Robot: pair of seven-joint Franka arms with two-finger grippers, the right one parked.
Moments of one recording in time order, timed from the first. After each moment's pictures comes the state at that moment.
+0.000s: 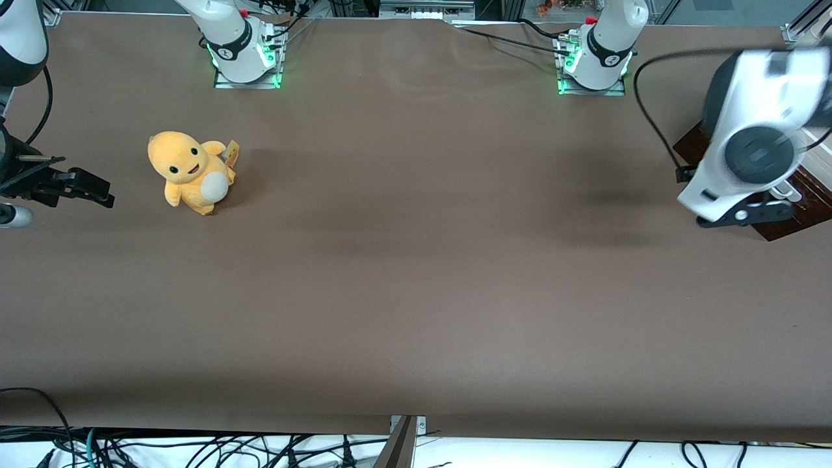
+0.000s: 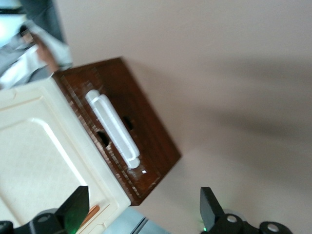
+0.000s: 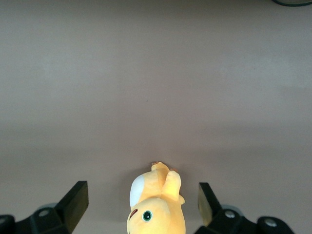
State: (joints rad) arm -0.07 0.23 -0.10 -1.74 0.55 1.38 -0.36
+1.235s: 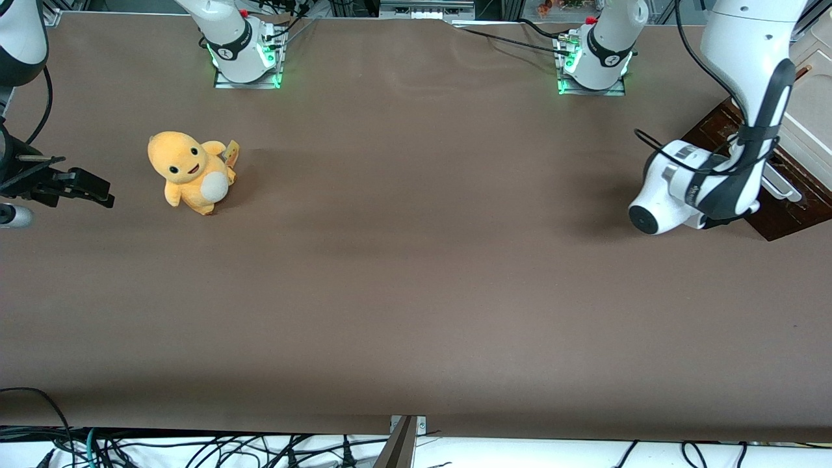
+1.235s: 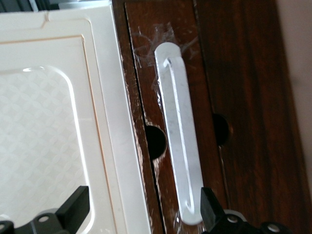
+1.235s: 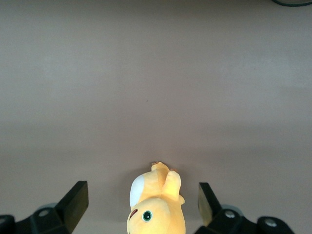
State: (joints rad) arm 0.10 0.44 -0.12 -2.08 1.02 1.36 -0.94
